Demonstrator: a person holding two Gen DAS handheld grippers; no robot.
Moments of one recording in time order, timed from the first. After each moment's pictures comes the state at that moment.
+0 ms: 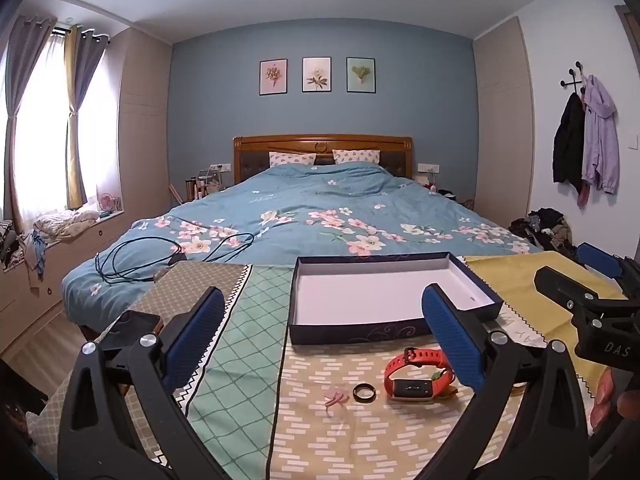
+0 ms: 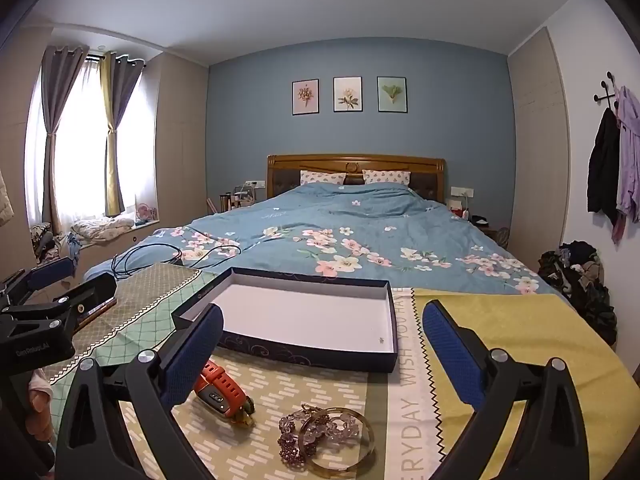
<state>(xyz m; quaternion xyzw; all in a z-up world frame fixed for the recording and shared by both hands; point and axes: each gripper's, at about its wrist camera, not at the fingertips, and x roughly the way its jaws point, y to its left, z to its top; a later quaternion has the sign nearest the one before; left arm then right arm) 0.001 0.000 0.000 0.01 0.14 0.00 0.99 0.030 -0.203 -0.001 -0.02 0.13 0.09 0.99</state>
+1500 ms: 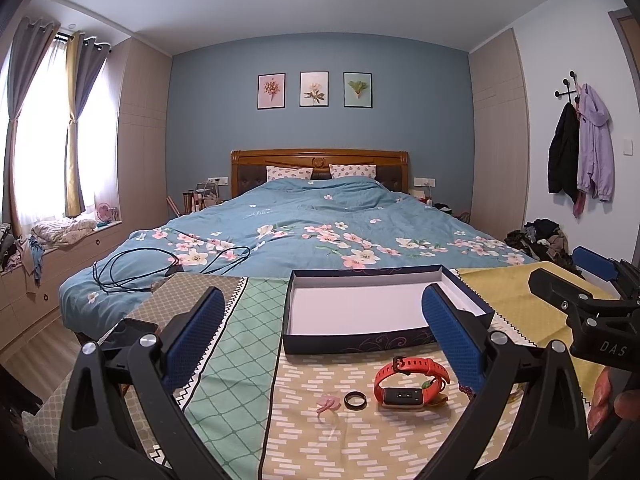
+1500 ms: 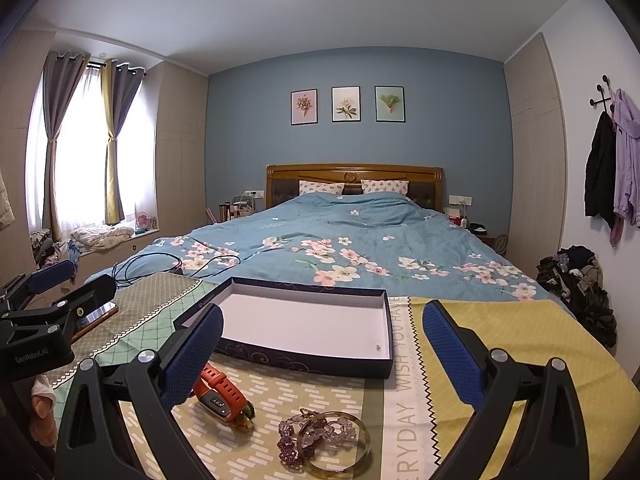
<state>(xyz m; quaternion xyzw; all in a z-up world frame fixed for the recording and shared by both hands) -0.007 -0.008 0.006 0.01 0.11 -0.01 0.99 0.020 -0.211 0.000 -0.01 0.11 0.08 0.99</state>
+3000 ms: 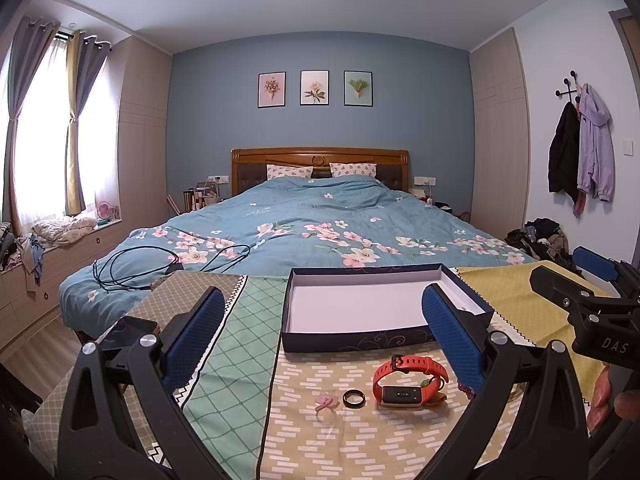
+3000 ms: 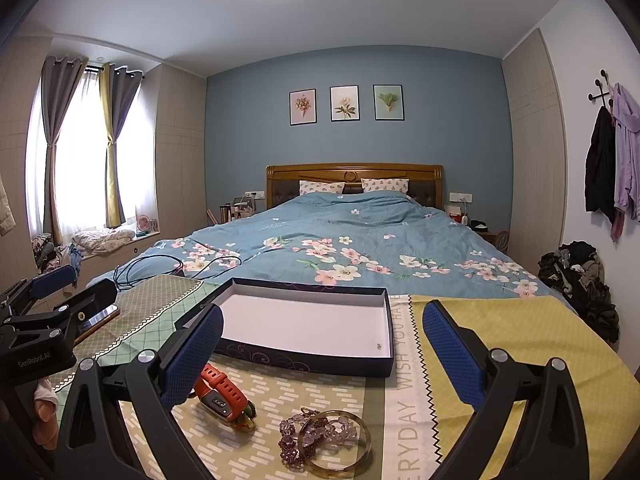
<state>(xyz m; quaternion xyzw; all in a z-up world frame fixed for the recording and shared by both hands) -0.010 -0.010 0.005 0.01 0.11 -0.01 0.99 0.022 -0.211 -0.001 0.00 0.12 0.09 0.99</state>
